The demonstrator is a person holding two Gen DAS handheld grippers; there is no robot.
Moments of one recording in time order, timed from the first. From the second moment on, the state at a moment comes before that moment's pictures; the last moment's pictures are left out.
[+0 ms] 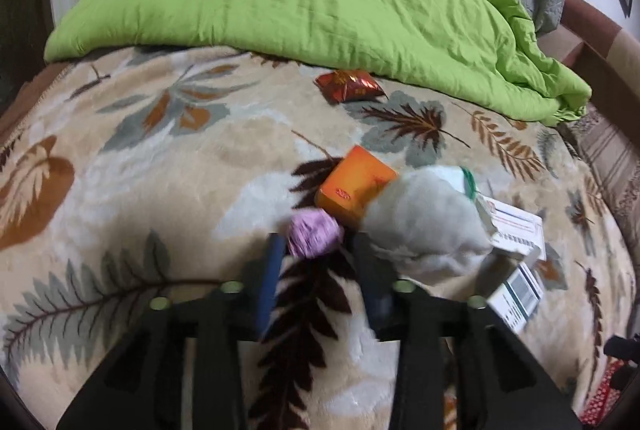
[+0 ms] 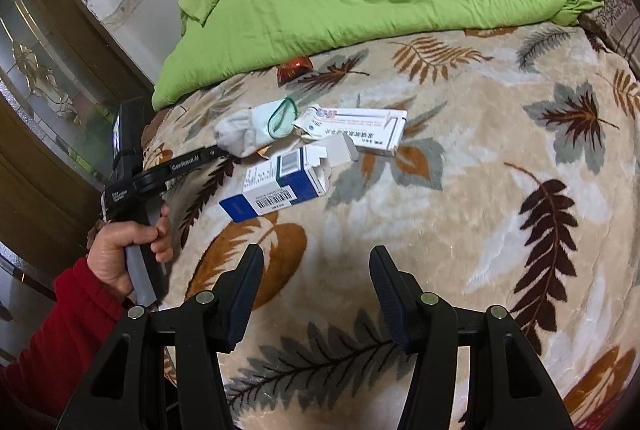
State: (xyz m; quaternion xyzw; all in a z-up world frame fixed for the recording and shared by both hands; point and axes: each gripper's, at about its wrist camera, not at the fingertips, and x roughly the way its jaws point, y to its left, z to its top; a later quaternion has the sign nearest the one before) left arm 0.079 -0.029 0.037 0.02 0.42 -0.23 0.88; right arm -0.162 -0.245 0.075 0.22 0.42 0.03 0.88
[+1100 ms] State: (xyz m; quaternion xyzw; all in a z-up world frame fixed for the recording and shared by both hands) left arm -0.024 0.026 0.072 -0.08 0.40 -0.22 0.89; right arm 0.015 -0.232 0.039 0.18 0.49 0.14 0.84
